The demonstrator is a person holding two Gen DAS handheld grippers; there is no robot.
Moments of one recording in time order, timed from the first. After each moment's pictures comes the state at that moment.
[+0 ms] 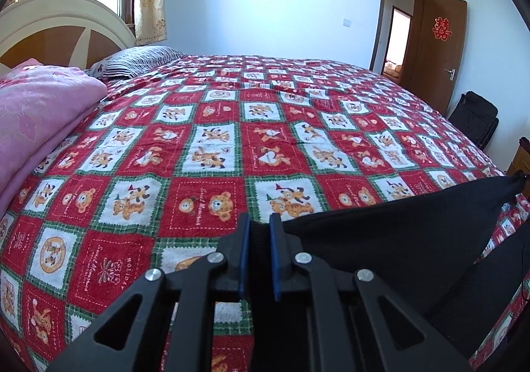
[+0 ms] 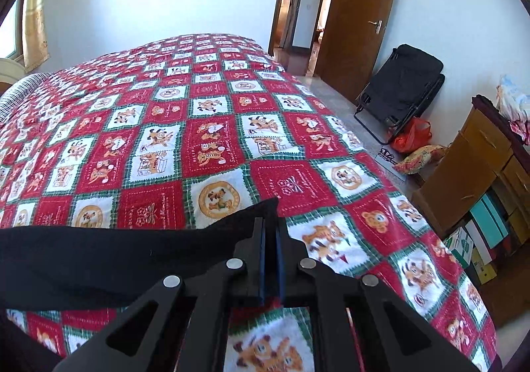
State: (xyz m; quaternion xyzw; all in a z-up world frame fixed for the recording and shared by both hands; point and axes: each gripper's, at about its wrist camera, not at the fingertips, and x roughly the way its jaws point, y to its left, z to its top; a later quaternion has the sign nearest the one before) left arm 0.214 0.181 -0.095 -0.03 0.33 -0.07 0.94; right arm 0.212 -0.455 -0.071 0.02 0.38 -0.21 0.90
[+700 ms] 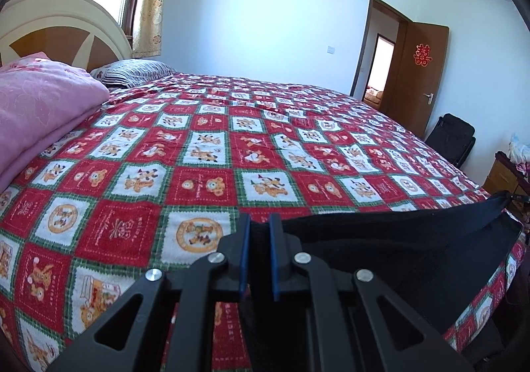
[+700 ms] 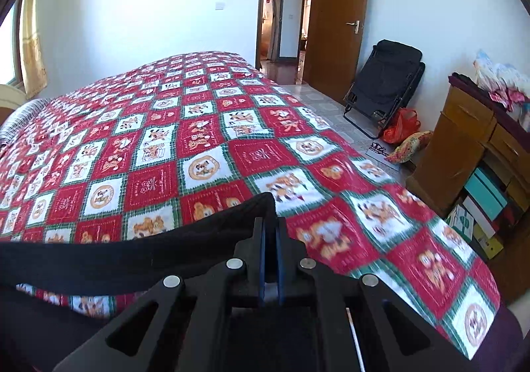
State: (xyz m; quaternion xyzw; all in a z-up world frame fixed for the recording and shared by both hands) left arm 0.139 0.197 -0.094 -0.07 0.28 -0.11 0.95; right arm 0.106 -0.460 -0.070 0.07 0.34 -0.22 0.91
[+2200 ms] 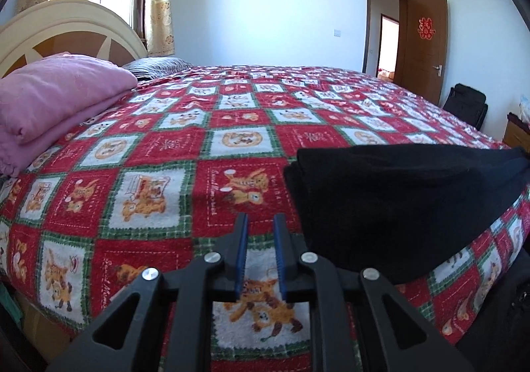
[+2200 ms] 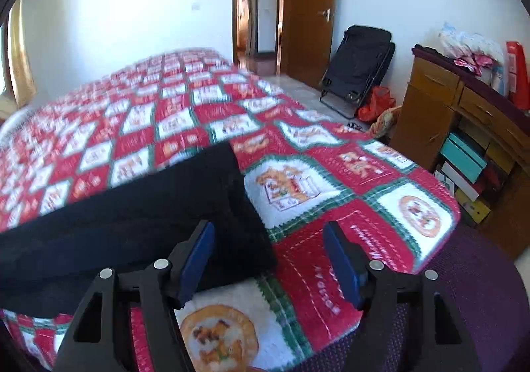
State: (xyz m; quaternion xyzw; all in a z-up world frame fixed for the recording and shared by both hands) left arm 0.050 0.217 -0.154 -0.01 0.28 -0.07 0.96; right arm -0.018 -0.453 -0.080 0.09 0.32 -0.26 0.90
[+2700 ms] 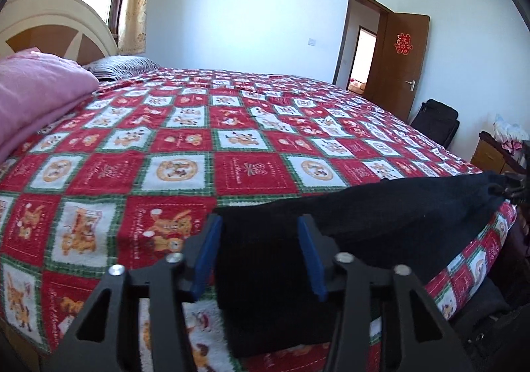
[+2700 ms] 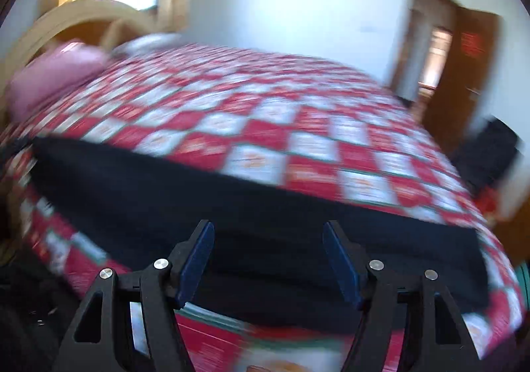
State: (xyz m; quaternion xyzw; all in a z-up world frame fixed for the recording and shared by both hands) left arm 0.079 0.178 -0.129 -0.06 0.28 -0.14 0.95; right arm 0.069 -0.167 -0.089 -0.10 0.35 0.08 0.93
